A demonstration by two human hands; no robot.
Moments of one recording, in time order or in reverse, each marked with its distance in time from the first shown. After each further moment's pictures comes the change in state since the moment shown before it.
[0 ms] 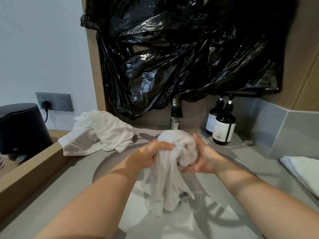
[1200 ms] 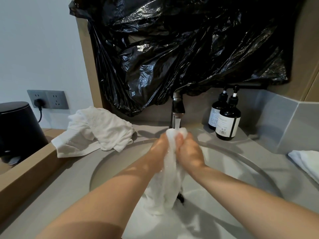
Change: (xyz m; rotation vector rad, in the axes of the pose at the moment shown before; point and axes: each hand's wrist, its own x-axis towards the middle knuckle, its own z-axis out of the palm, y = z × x) left_hand 0.025 -0.023 0.017 -0.152 0.204 0.131; right_hand -0.016 0.020 0.086 -0.977 0.689 -0.517
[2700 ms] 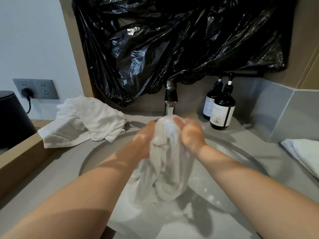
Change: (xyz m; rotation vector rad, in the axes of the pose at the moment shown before) left_hand 0.001 0.019 -0.003 0.039 0.127 -0.153; right_hand 0.036 0.022 -0.011 0.159 0.029 -0.037
